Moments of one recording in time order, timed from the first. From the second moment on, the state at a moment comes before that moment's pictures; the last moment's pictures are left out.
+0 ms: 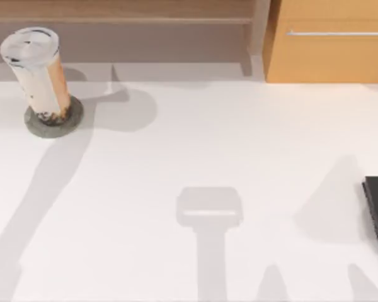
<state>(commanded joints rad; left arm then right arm) -0.31 1.19 1.16 0.02 -0.27 0.01 0.00 0.00 0.00 0.00 0.00 0.00</state>
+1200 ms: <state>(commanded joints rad) 0.00 0.00 0.00 0.00 0.00 0.00 0.00 0.00 0.00 0.00 0.00 0.00</state>
